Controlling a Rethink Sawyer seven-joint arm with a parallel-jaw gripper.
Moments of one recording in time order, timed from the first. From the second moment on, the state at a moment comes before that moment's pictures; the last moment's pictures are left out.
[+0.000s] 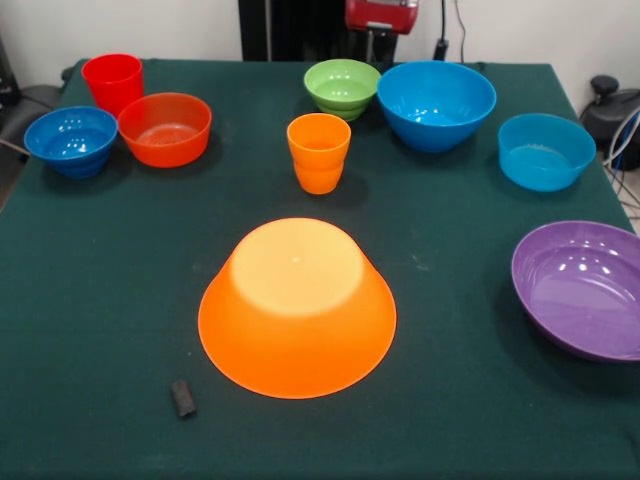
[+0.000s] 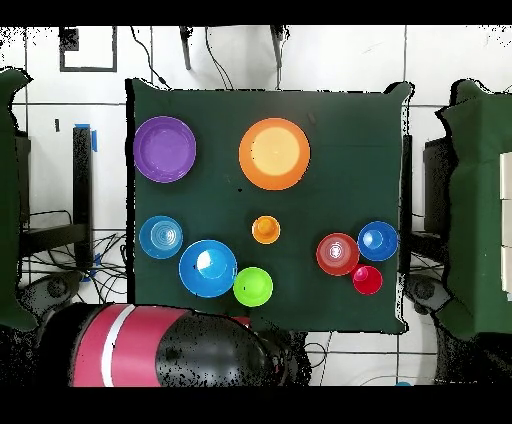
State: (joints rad) arm 0.04 -0.23 -0.26 2.29 -0.23 -0.74 2.02
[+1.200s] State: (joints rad) arm -0.06 -0.17 -0.26 2.27 -0.34 -0.78 2.02
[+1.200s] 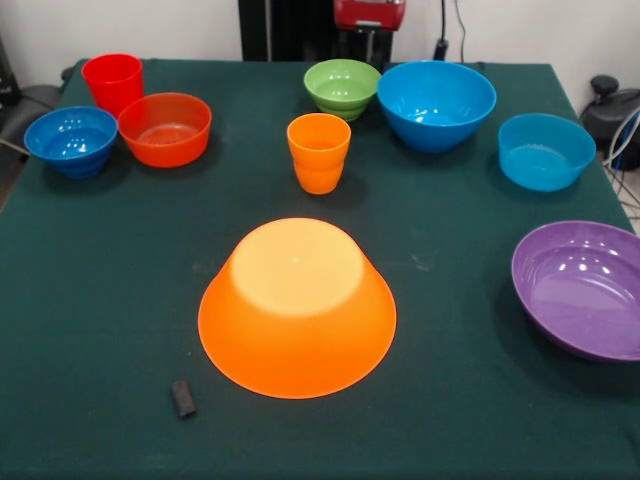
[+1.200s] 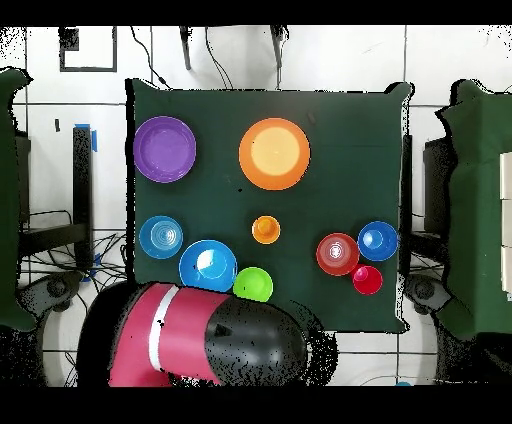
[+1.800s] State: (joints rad) arm -0.15 -0.12 -0.23 2.27 -0.37 -0.87 2.02
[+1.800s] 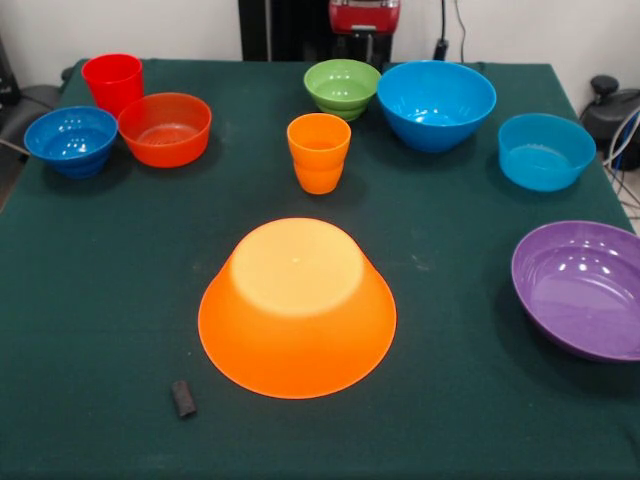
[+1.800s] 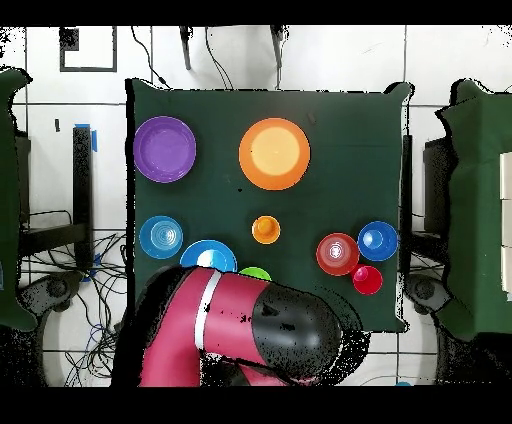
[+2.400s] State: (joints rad) arm -0.19 -0.11 -0.19 2.28 -0.40 -0.91 2.02
